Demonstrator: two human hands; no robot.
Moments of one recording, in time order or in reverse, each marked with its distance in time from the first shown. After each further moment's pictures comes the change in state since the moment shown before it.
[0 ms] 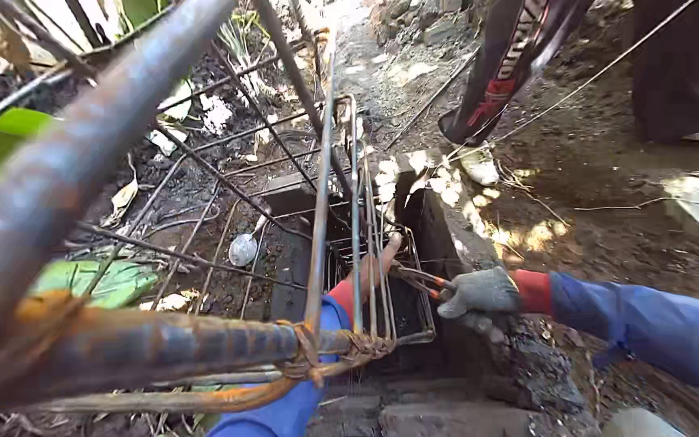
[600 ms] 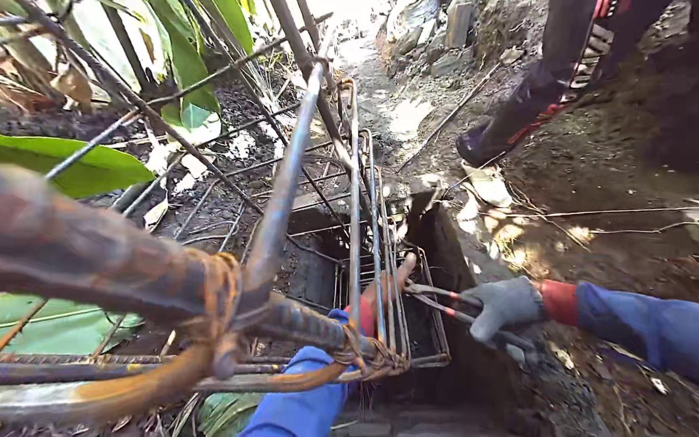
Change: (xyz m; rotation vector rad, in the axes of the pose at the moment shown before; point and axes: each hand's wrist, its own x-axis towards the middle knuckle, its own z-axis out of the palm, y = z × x) left_hand 0.020 -0.022 -0.001 -0.082 0.010 0.032; right_hand -0.012 -0.001 -0.025 -0.220 0.059 -0.182
